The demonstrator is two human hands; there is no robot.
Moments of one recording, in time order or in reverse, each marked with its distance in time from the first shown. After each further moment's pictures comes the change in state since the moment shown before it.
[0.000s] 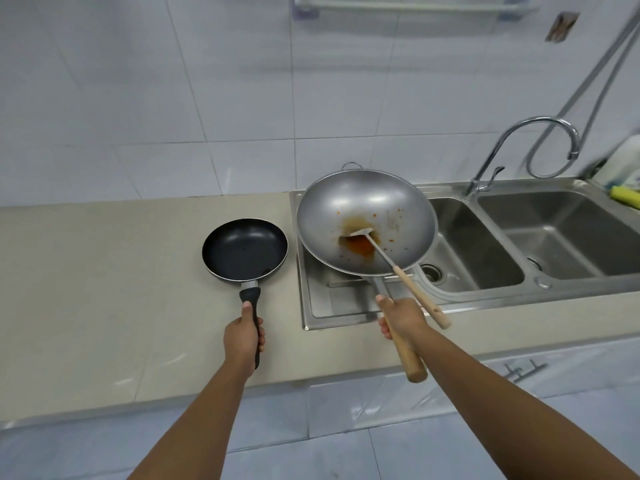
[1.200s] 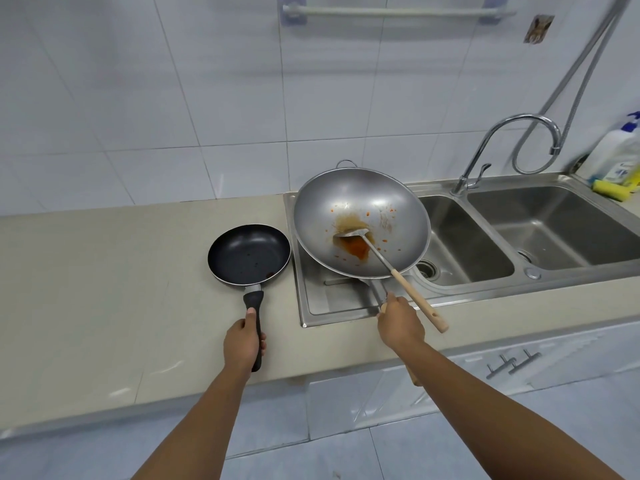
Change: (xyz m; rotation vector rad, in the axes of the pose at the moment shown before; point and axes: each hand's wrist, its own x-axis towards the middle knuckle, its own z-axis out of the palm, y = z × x) left_hand -0.010 -0.008 -0.007 0.218 -0.028 0.083; right_hand -0.004 0.025 0.013 -0.766 0.199 -0.306
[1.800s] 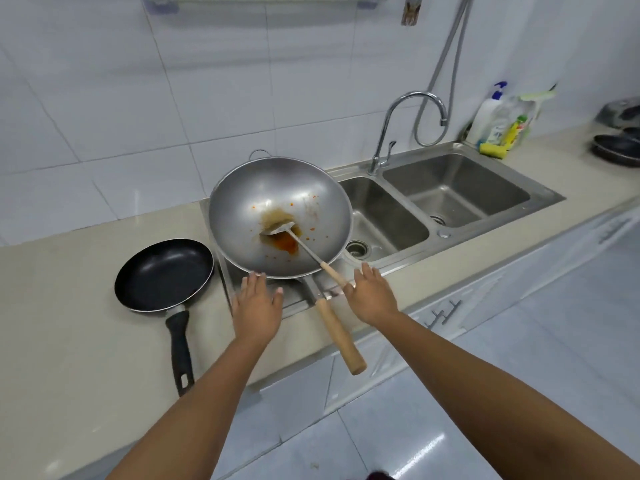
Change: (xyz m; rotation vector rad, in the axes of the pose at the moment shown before) left_hand -0.038 0.068 0.123 0.836 -0.192 0.702; right_hand 0.005 0.065 -0.042 -0.059 0.028 -0.029
